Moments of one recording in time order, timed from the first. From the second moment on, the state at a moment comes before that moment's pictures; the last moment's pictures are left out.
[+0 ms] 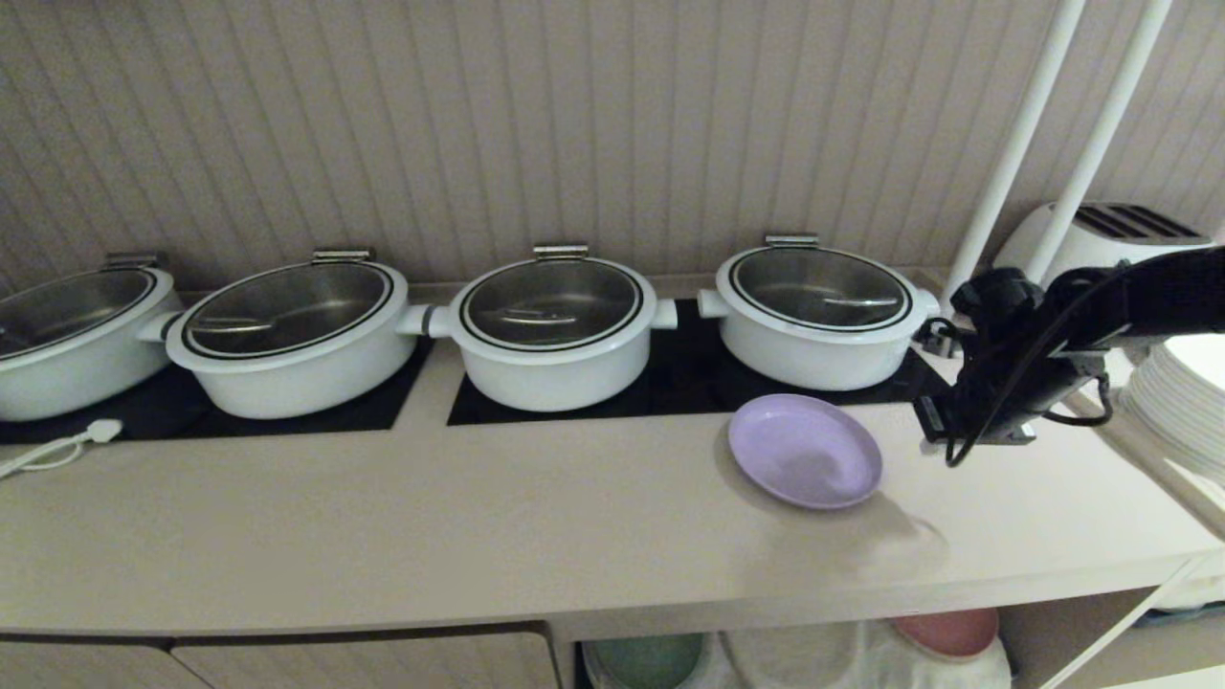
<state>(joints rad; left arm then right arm) 0.00 0.01 0.00 -0.01 0.02 -0.05 0.01 2.14 -1.58 0.58 0.06 -0.01</state>
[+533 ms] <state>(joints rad) 0.00 0.01 0.00 -0.01 0.02 -0.05 0.05 2.21 -1.74 0.67 0.08 -0.02</state>
